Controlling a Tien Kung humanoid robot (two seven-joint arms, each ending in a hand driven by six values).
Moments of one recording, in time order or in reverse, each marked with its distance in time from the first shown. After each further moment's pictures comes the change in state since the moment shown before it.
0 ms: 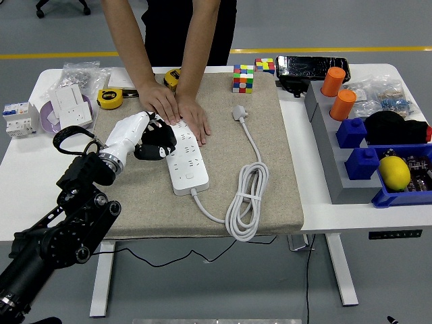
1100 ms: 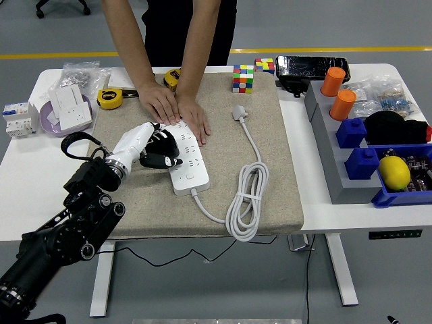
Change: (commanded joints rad) left arm -0.050 -0.024 0.057 0.160 -0.087 -0.008 -0.014; right arm 0.002 -0.003 -0.002 0.000 -0.007 0.002 0.001
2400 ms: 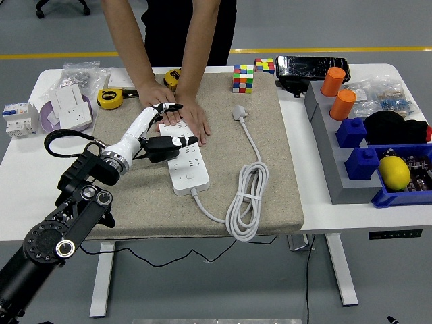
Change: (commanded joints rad) left arm 0.045 0.040 -0.031 -0.213 -0.378 -0.057 0.026; right arm 0.000 0.002 0.000 0.000 0.005 -0.001 0.000
